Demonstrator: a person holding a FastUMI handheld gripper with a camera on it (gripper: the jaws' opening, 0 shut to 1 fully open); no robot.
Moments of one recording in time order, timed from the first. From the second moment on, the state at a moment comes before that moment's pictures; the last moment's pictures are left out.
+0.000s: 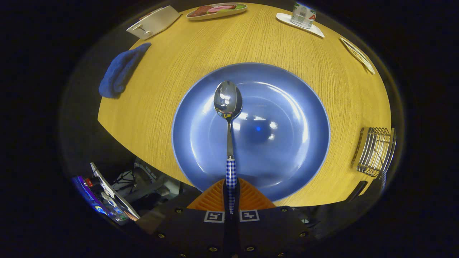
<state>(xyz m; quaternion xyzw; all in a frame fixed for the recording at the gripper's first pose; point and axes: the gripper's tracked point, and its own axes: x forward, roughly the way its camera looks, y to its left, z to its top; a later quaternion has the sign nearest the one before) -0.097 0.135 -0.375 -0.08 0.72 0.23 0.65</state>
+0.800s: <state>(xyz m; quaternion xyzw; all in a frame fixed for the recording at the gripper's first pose) -0.079 -0.015 -0.305 -0.09 0.74 0.20 0.63</state>
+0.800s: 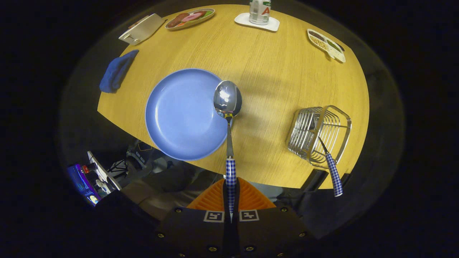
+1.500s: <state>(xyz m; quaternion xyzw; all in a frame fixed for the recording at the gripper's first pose) -0.073 -0.134 -0.257 -0.05 0.79 0.14 0.59</state>
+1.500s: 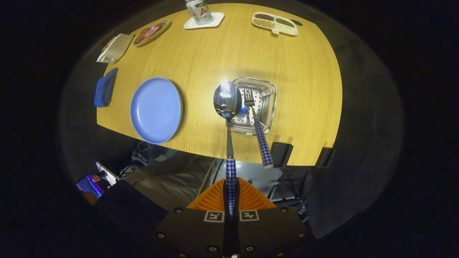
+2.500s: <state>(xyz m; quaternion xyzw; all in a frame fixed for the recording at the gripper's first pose) -0.072 -0.138 -0.273 -0.03 0.87 0.12 0.49</state>
